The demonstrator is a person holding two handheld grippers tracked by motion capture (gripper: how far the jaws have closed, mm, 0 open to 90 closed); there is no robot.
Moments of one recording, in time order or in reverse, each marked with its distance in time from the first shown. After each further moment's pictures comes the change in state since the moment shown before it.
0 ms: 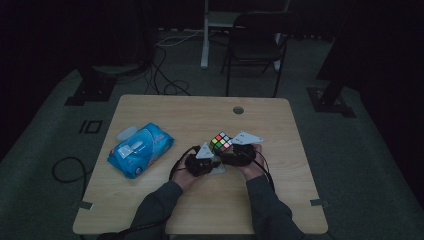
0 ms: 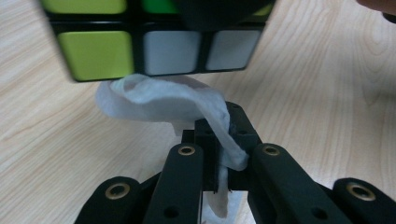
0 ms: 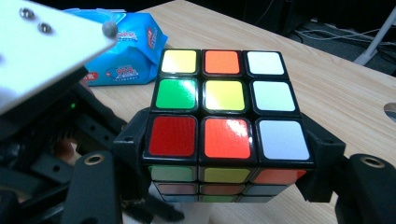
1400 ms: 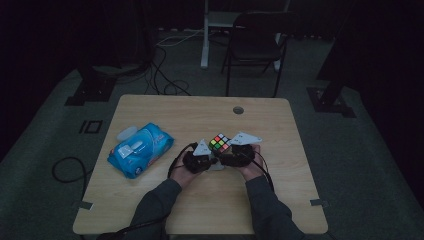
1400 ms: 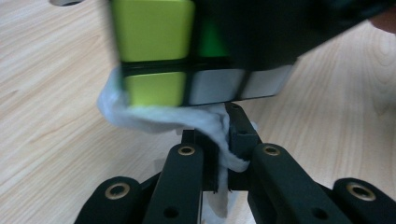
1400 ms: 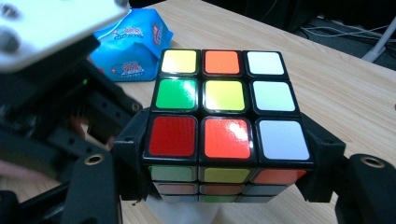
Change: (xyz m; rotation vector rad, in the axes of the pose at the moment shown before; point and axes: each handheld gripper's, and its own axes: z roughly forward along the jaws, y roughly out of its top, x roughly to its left) left arm 0.008 0.002 -0.005 -0.024 0.020 -0.008; right arm 0.002 0.000 0.003 0.015 0.017 -0.001
